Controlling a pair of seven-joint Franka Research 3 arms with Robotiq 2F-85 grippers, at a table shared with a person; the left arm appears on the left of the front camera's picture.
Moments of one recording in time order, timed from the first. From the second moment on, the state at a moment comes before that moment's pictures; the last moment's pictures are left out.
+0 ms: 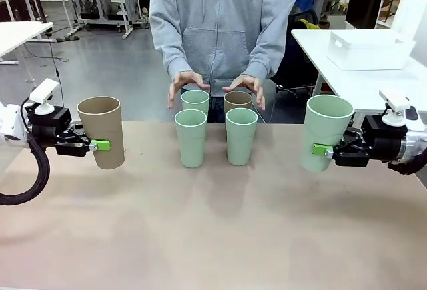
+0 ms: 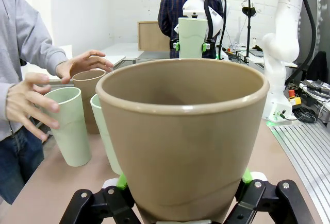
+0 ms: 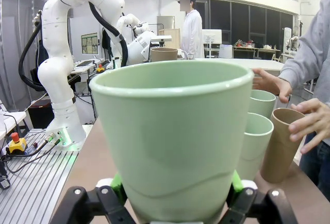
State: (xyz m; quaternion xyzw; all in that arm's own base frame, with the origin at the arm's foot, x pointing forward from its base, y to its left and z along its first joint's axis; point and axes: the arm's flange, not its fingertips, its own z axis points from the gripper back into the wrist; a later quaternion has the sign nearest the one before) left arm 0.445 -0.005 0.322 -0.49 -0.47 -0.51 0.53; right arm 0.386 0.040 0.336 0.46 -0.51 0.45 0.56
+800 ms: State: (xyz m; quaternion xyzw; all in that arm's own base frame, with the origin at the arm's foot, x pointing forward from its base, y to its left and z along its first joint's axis) left arm 0.445 -0.005 0.322 -0.49 -0.47 -0.51 0.53; right arm 0.386 0.040 0.336 0.46 -0.51 0.45 0.56
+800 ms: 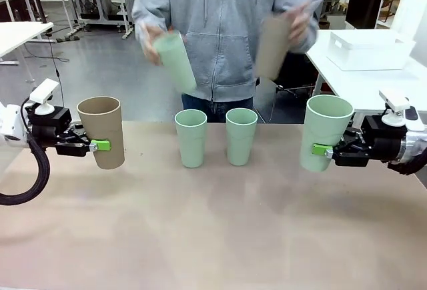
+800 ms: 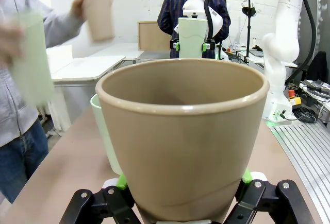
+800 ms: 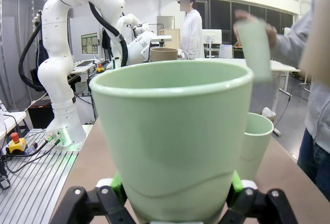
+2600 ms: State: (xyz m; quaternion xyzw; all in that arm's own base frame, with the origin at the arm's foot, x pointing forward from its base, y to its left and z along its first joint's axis) left arm 0.445 -0.005 0.322 -0.49 -0.47 -0.51 0.53; right arm 0.386 0.040 0.336 0.47 -0.51 0.45 0.56
